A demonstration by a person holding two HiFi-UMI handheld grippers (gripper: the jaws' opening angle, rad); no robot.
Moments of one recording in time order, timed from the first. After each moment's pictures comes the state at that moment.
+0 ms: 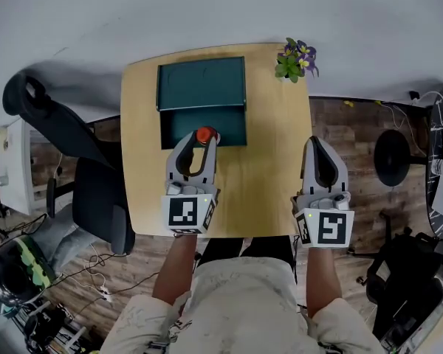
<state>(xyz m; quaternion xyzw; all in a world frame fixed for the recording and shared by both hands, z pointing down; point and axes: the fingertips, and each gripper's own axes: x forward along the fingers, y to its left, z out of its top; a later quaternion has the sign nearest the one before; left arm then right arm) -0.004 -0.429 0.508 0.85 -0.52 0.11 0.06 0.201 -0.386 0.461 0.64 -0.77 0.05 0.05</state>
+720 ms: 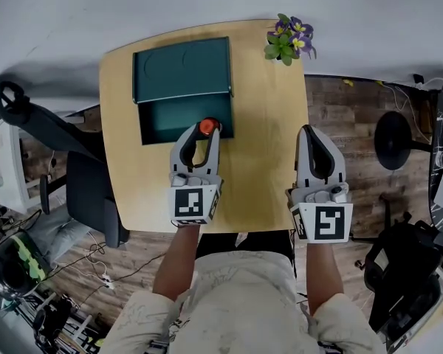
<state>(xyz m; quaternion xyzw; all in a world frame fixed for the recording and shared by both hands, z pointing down) 0.031 -0.435 0.576 0.84 -0.51 0.14 0.08 0.212 -0.402 0.501 0.62 -0.78 0.08 0.07</state>
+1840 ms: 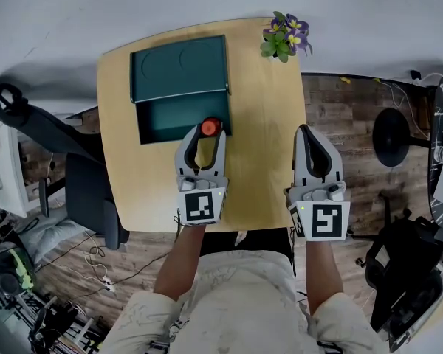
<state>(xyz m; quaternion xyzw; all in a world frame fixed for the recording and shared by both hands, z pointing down) 0.040 -0.422 0.582 0.84 -0.53 0.13 0.04 0.211 -0.394 0.506 0.62 -0.77 0.08 0.08</state>
